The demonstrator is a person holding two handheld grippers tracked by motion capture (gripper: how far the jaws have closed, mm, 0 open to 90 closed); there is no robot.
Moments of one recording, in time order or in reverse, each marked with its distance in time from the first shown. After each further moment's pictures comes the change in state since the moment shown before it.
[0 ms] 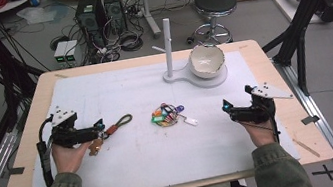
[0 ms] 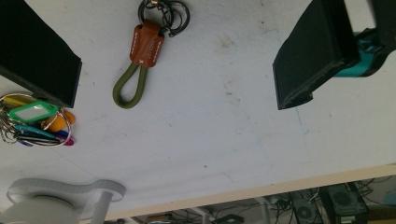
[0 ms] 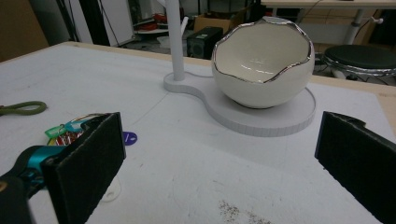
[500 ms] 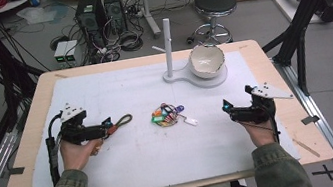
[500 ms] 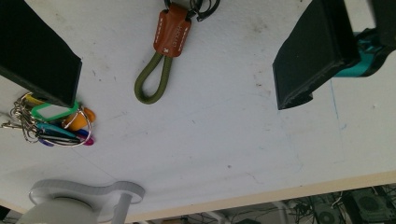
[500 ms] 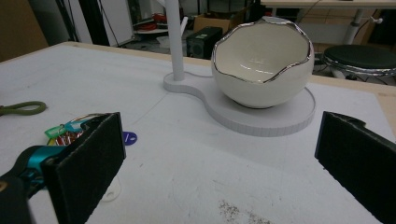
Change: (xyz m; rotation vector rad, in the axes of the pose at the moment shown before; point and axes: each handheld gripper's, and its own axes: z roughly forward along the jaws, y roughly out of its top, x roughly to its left) left arm -0.011 0.004 0.016 0.015 -0.061 -0.005; right arm 0.000 0.000 0.000 0.000 -0.002 -0.001
